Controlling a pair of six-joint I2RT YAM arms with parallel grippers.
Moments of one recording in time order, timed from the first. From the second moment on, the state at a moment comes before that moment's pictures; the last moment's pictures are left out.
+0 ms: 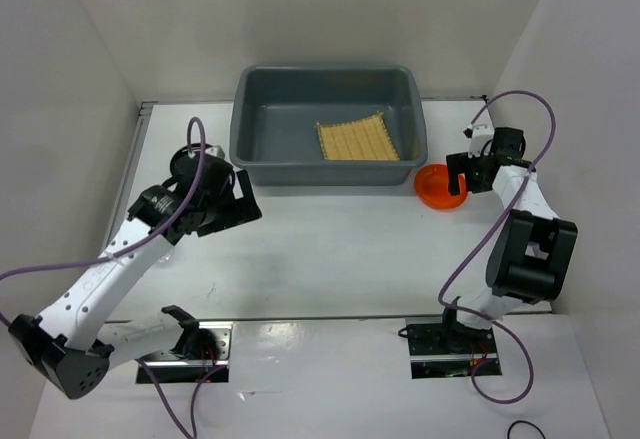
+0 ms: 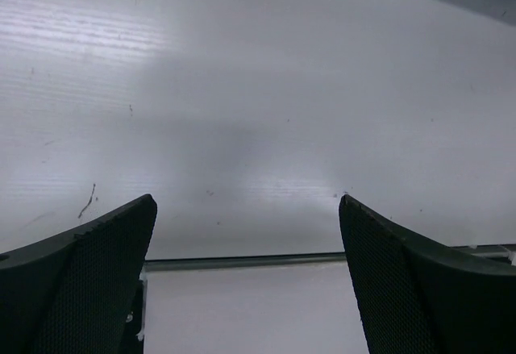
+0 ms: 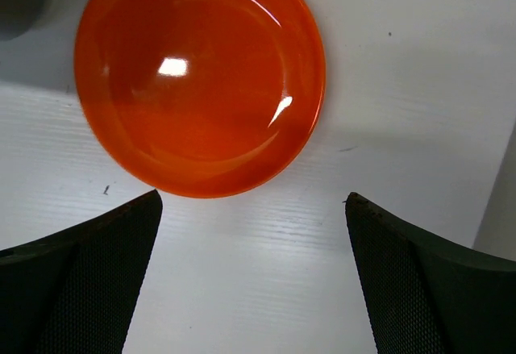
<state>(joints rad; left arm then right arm) -0.53 1.09 1.19 -1.02 -0.18 -0.77 -0.29 1.55 1.08 -0.46 -0.20 -0.37</state>
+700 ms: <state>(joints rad) -0.53 0.95 1.11 -1.05 -0.11 -0.87 -0.47 2.05 1.40 -0.52 -0.62 -0.33</state>
